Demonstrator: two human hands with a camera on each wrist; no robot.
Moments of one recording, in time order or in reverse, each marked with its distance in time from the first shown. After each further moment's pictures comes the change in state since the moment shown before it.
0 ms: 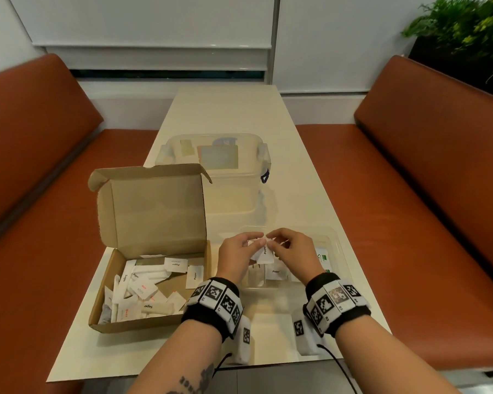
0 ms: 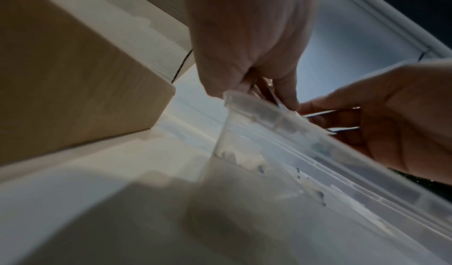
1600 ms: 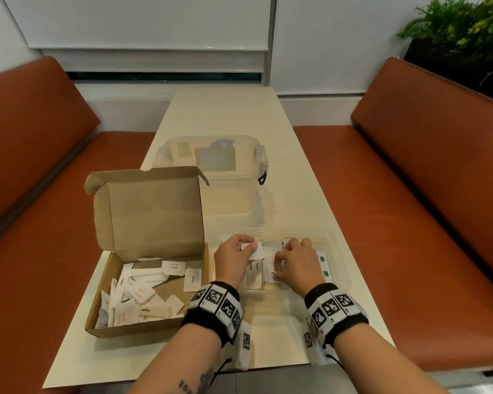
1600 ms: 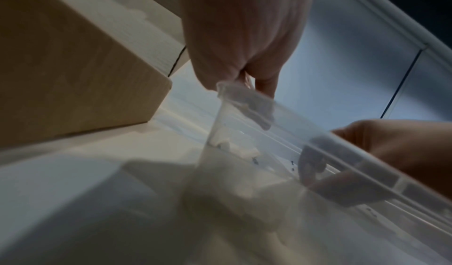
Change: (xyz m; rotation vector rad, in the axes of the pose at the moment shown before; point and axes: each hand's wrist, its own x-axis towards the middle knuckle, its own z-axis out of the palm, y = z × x) left_hand 0.003 -0.007 0.003 0.049 0.130 -0.046; right_hand 0.000 0.033 0.004 -0.881 -0.075 -0.116
